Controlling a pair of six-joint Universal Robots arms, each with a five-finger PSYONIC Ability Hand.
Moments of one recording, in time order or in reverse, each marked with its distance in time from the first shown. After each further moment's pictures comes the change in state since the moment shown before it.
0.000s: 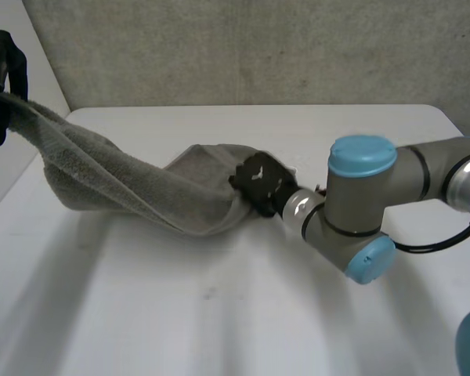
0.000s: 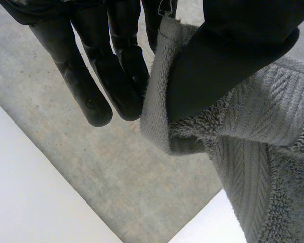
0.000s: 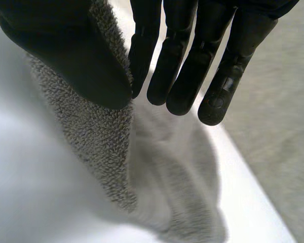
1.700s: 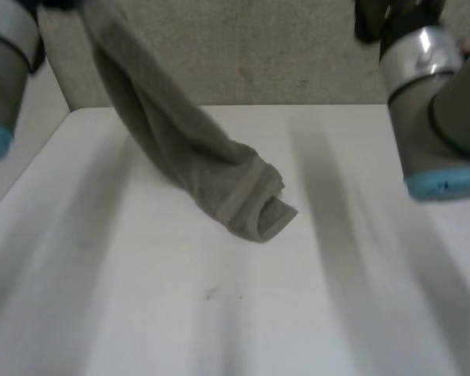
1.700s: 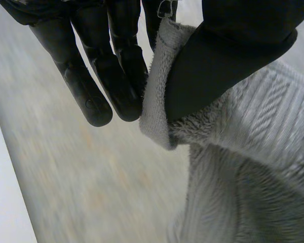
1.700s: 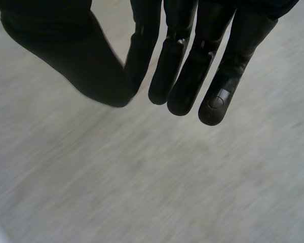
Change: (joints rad) left arm -0.147 -0.766 0.784 0.134 -0.157 -0.253; right arm -0.097 -0.487 0.101 -0.260 0.389 0.129; left_hand 0.017 0.001 0.001 0.000 0.007; right_hand -0.063 -0.099 -0.098 -0.101 -0.066
